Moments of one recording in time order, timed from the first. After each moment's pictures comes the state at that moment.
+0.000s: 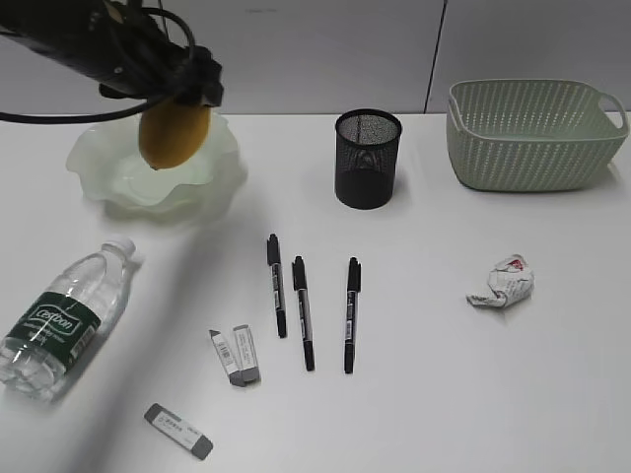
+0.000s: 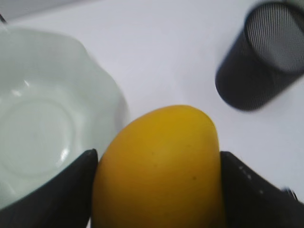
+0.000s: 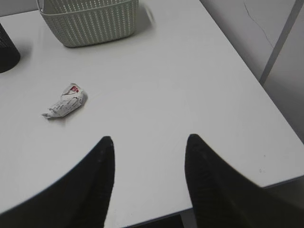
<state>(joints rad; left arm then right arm) -0.41 1.80 -1.34 -0.02 0.38 -0.09 -0.14 -0.01 -0.51 0.00 1.04 0.09</state>
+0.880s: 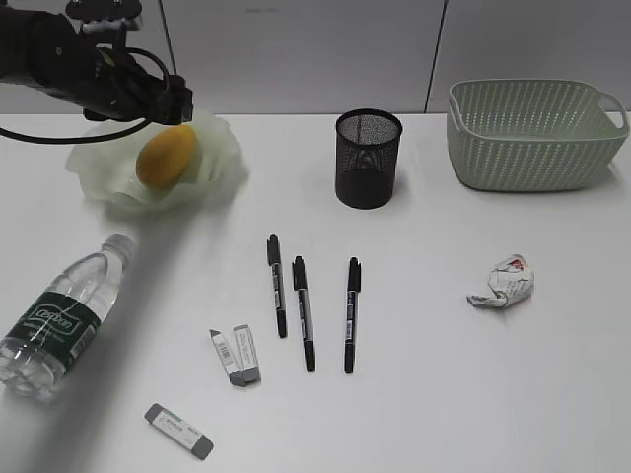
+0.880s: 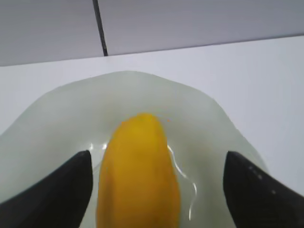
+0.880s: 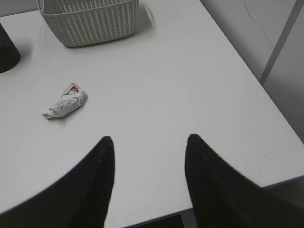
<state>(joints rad) -0.25 2.06 -1.44 -0.01 0.18 -0.09 -0.14 -0.01 -0.51 0.00 1.04 0.09</state>
